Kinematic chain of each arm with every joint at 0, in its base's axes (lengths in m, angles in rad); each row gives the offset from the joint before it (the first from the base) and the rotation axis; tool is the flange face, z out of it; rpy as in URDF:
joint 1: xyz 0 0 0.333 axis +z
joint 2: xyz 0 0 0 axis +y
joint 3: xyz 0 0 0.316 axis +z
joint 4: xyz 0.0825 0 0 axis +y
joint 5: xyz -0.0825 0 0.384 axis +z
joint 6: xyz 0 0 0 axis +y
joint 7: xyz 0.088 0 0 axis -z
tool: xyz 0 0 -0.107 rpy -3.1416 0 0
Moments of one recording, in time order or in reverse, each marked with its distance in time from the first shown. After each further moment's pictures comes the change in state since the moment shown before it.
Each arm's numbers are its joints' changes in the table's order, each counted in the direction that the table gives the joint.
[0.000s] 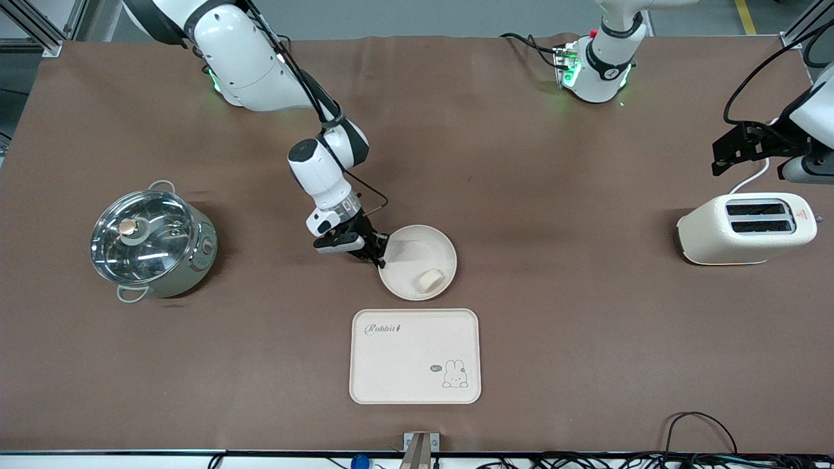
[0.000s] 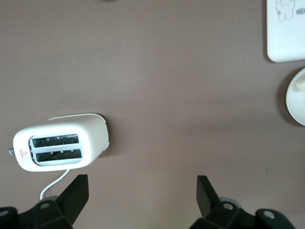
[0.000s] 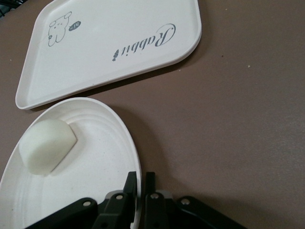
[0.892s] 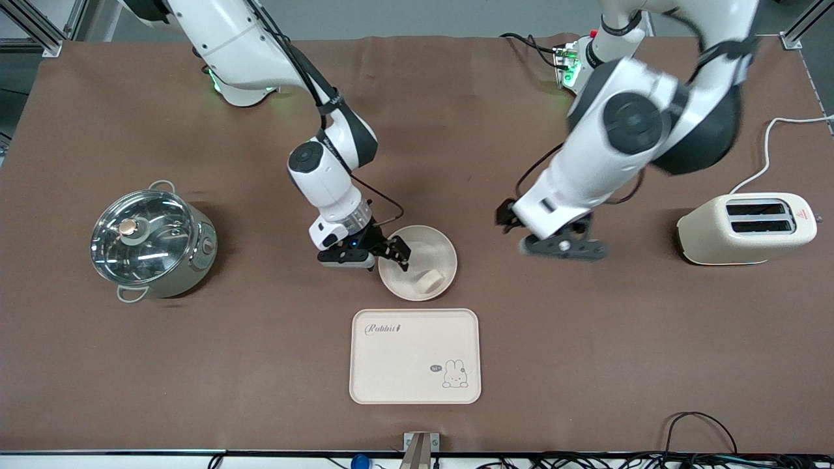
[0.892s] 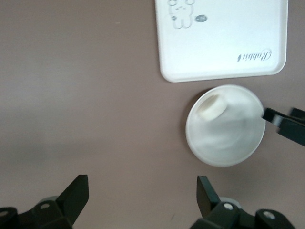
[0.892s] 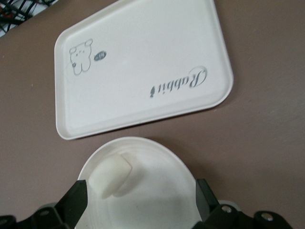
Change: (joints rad) left arm -0.283 0.369 -0.163 0.020 -0.020 -0.450 -0.473; right arm -0.026 -0.151 -0.017 -0.239 0.005 0.567 0.075
